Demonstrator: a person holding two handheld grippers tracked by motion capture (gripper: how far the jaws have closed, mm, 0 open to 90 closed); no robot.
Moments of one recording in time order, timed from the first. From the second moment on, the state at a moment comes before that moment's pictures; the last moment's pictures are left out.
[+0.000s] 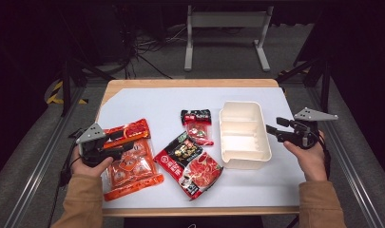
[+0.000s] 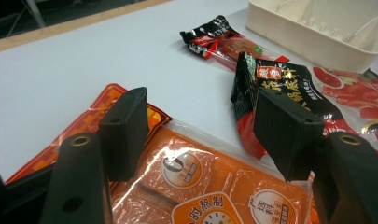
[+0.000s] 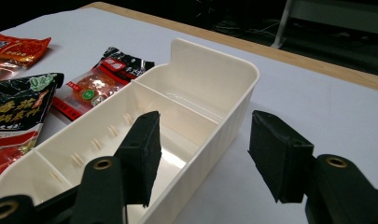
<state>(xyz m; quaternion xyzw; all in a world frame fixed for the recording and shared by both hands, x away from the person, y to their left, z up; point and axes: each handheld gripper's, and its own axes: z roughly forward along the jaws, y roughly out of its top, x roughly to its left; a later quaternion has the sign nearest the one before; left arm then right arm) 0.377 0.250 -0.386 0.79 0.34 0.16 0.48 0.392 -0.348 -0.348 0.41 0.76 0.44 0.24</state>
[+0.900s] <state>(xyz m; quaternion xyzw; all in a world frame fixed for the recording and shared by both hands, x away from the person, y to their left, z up) 0.373 0.186 -0.372 0.81 0.29 0.11 0.49 0.382 -0.358 -0.349 0.43 0.75 0.45 0.25</state>
